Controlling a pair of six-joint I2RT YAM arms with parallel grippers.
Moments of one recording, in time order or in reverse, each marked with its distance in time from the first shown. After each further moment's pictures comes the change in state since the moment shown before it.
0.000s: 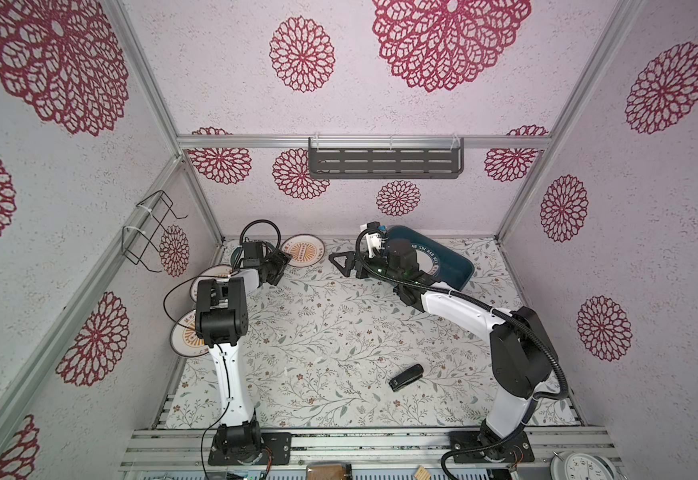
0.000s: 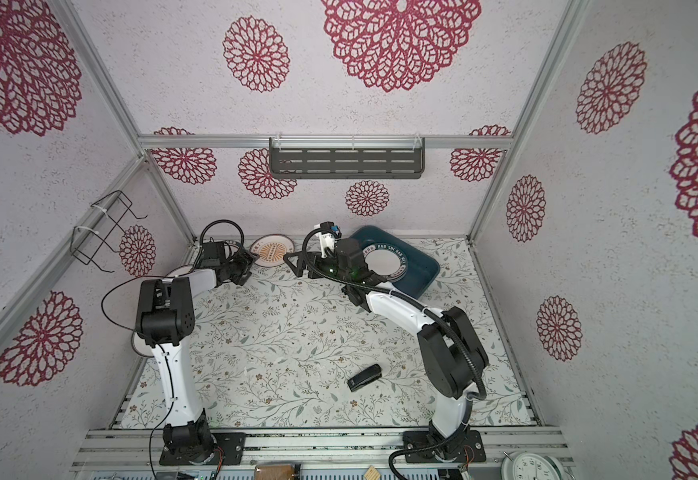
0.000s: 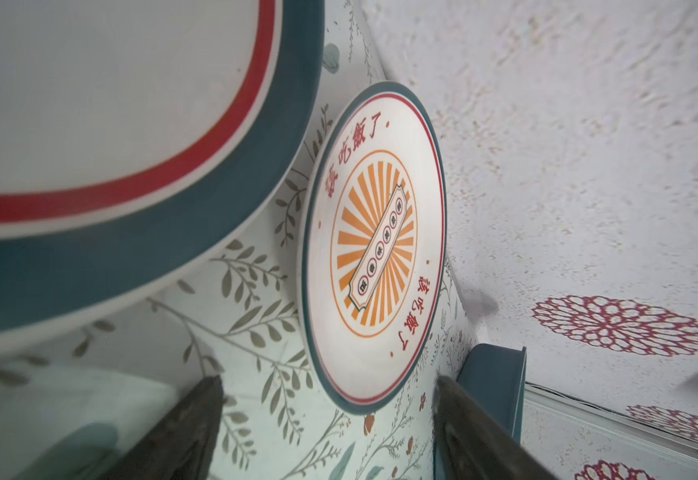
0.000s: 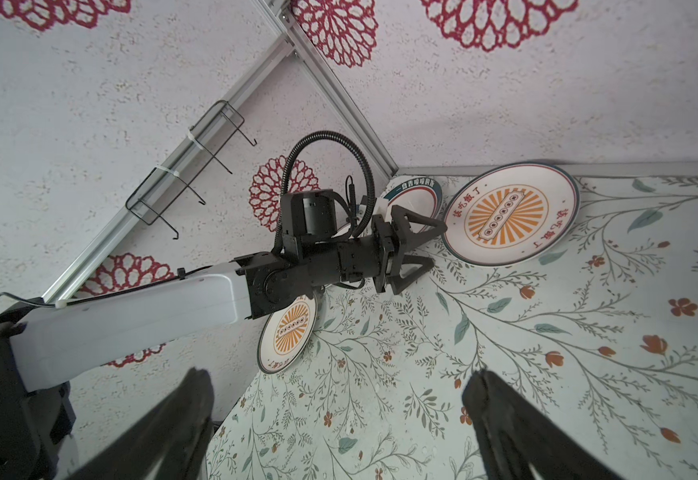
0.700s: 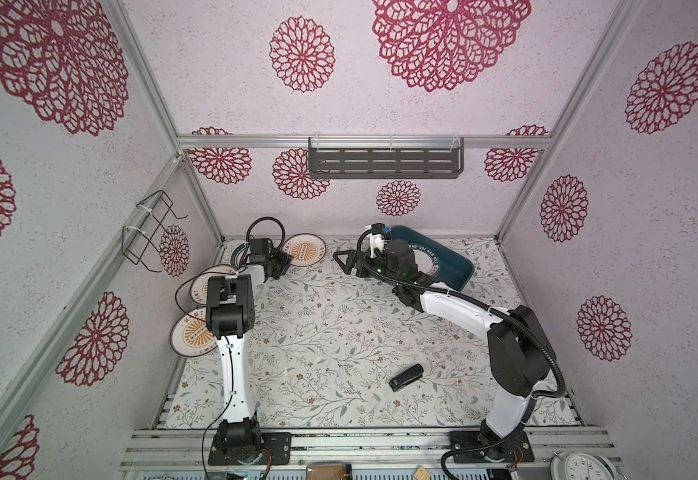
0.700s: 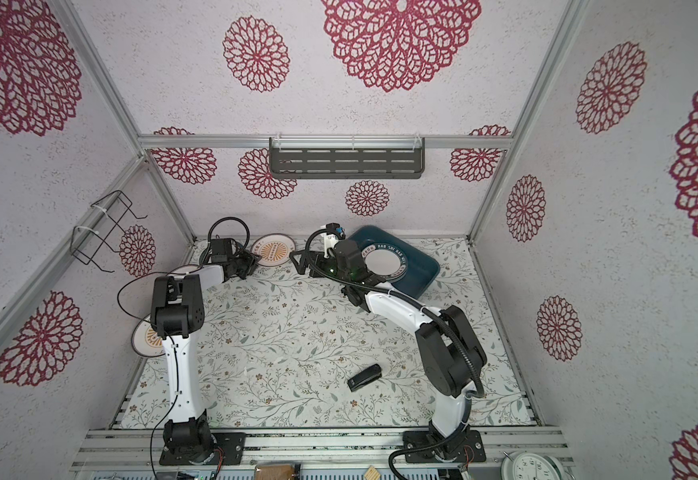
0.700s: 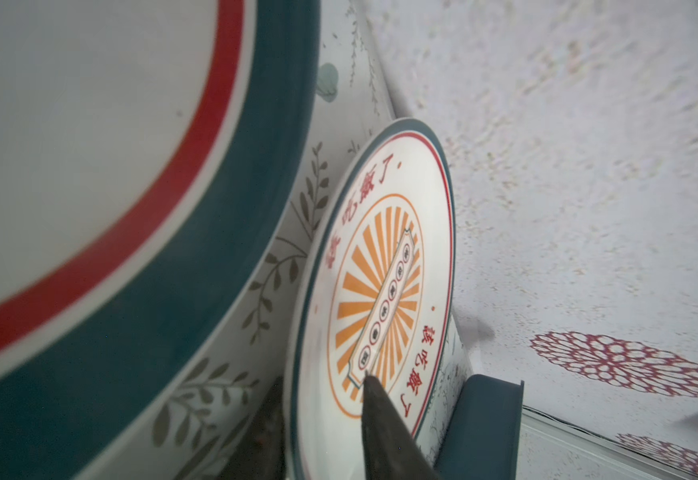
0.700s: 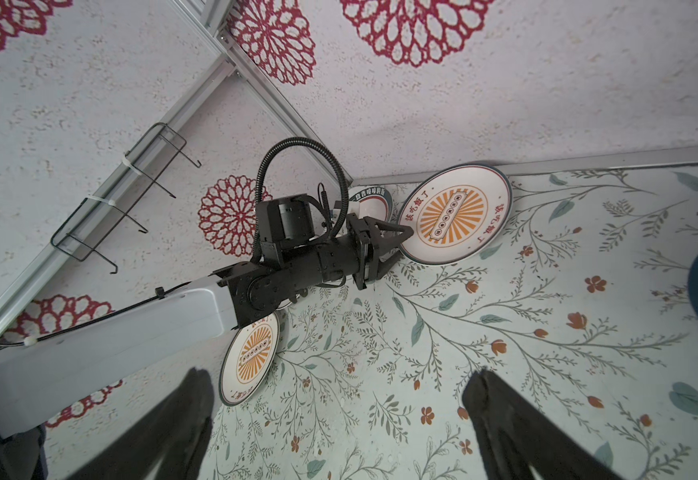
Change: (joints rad) left arm -0.021 0.137 0.158 -0.013 -0.026 -0.067; right arm -0.003 0.002 -0.013 -0.035 0.159 0.007
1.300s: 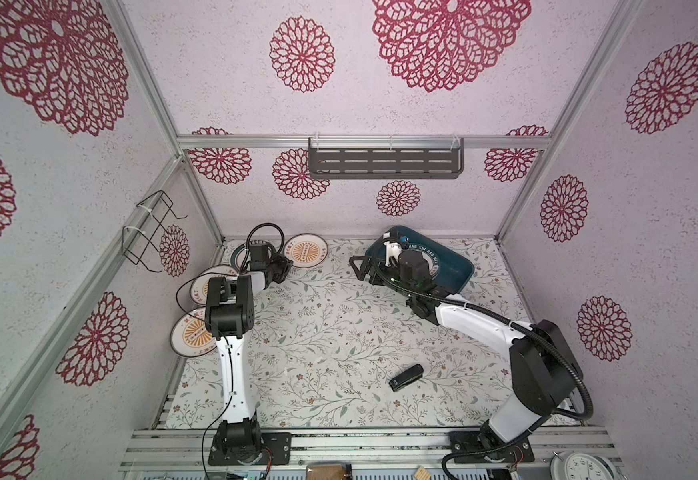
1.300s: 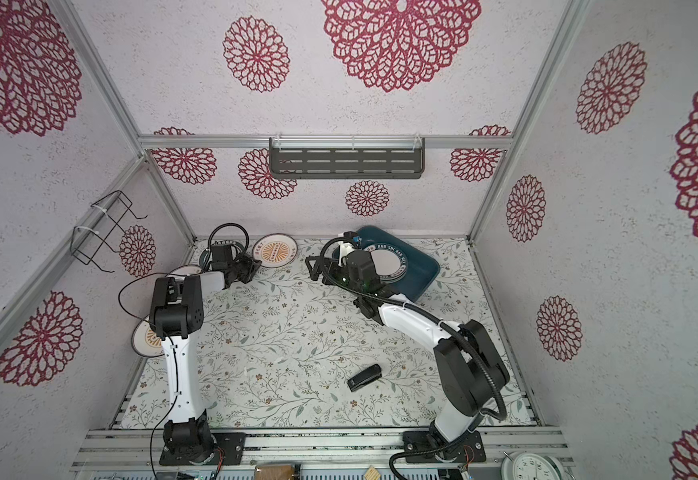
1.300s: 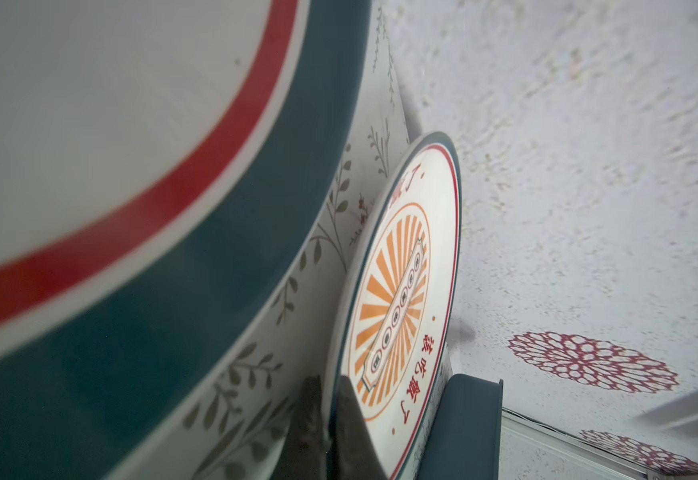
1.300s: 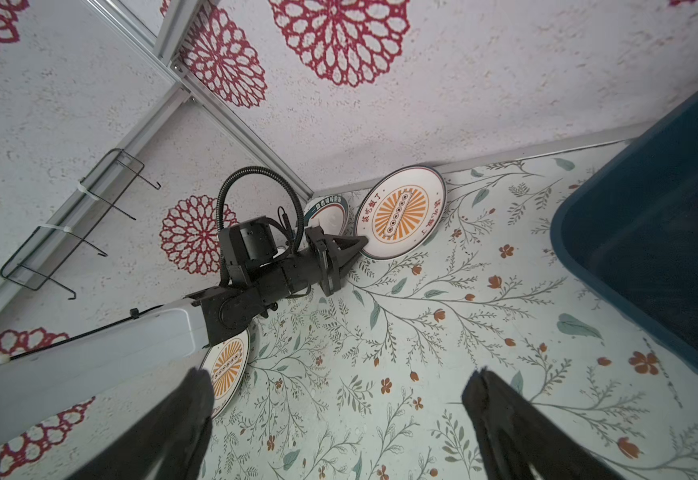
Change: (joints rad) left arm -0.002 -0.032 -0.142 0.169 0.032 -0.083; right arm -0.014 -0.189 -0.207 -0.004 0.139 0.026
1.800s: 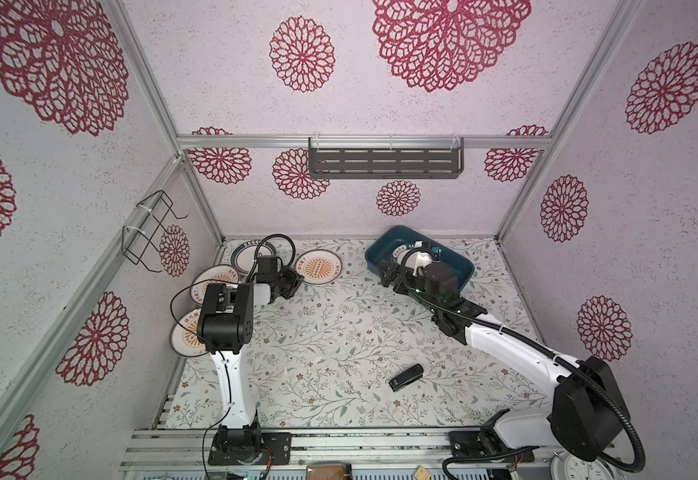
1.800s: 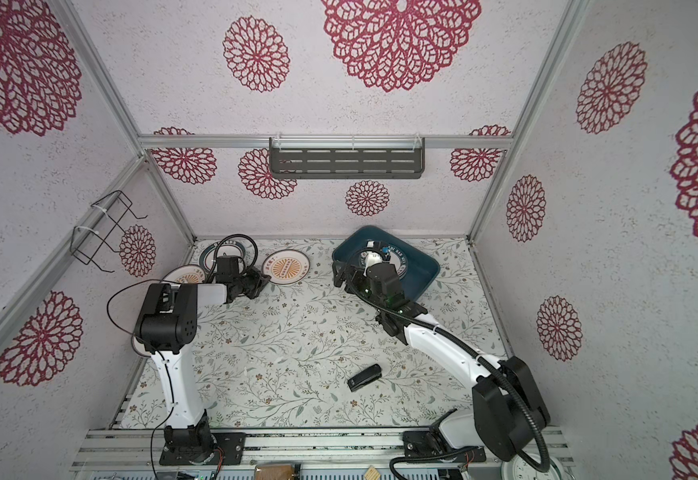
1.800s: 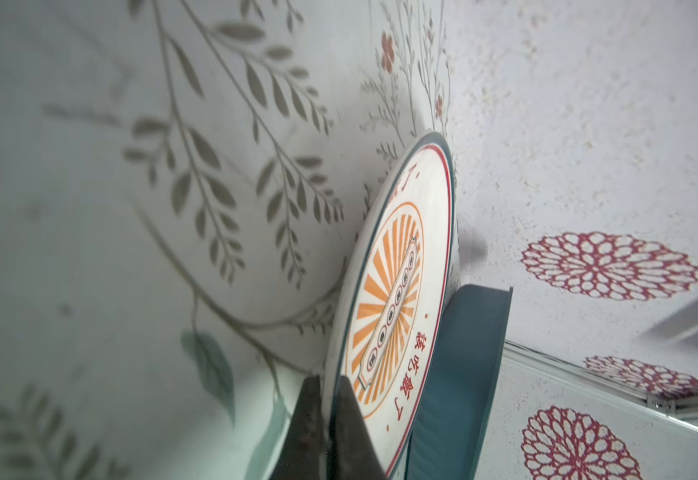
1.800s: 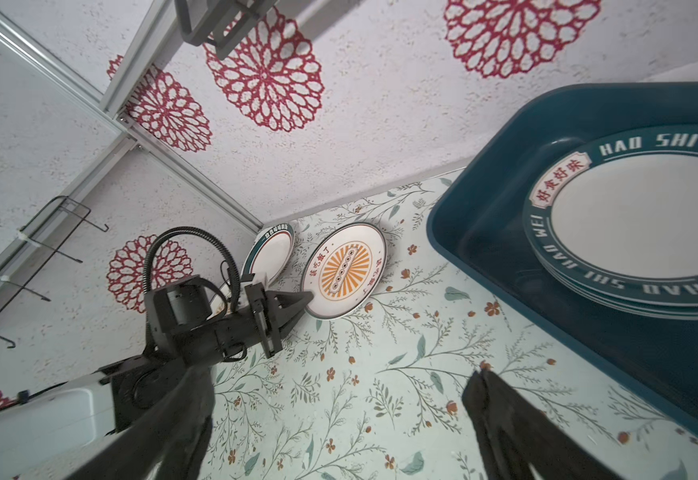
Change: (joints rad) left arm -0.093 -0.294 -0.381 0.032 0.026 -0.017; right arm -0.064 -0.258 -0.200 -0.106 0.146 0.014
